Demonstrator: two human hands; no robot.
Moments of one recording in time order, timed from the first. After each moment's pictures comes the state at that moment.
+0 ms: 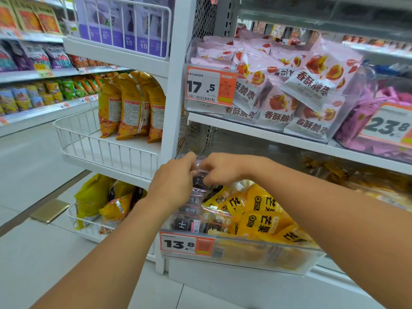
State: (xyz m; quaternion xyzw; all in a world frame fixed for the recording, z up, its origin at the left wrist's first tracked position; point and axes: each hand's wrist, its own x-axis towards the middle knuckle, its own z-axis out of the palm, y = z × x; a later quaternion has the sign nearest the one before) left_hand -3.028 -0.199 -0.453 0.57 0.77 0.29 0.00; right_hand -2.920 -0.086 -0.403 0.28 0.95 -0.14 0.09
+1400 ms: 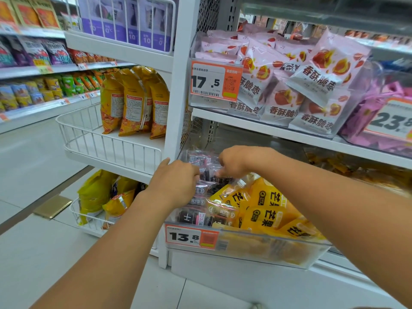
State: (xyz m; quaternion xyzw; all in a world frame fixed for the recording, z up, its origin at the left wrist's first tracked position) left_hand -3.039 -0.199 -0.458 0.63 0.77 0.13 -0.02; right_hand -2.915 -0.090 -0.389 0.36 0.90 0.07 0.23
